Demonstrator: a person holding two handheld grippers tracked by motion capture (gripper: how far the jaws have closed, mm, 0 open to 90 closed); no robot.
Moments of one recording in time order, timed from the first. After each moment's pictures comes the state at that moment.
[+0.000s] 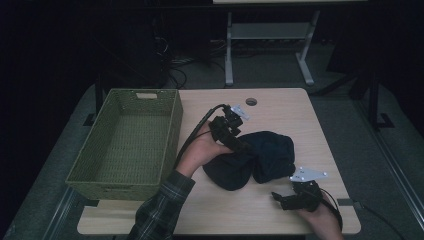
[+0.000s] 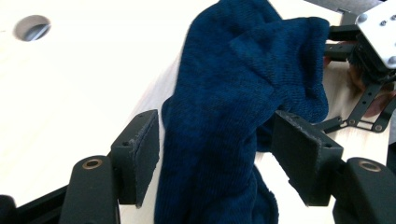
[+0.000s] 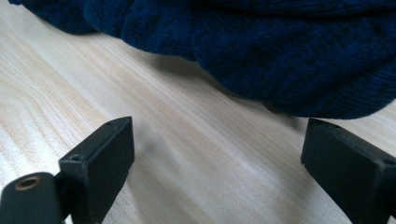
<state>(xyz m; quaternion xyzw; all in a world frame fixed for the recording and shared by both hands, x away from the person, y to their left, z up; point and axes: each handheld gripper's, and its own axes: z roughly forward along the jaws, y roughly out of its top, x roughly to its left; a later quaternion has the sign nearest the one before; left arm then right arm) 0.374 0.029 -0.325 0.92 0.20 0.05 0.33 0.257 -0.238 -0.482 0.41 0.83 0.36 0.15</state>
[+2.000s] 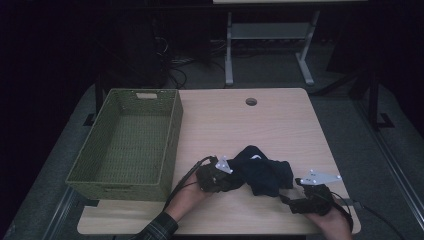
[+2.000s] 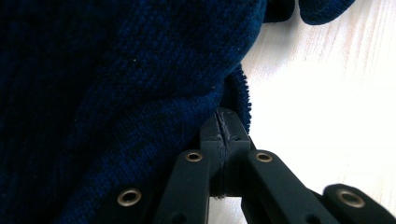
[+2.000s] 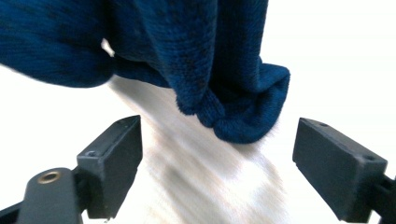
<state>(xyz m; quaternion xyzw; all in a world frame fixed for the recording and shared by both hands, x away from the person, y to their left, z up) 0.310 0.064 -0.450 0.94 0.18 0.02 0.29 0.239 -0.258 -0.465 0.41 0.82 0.37 0.14</state>
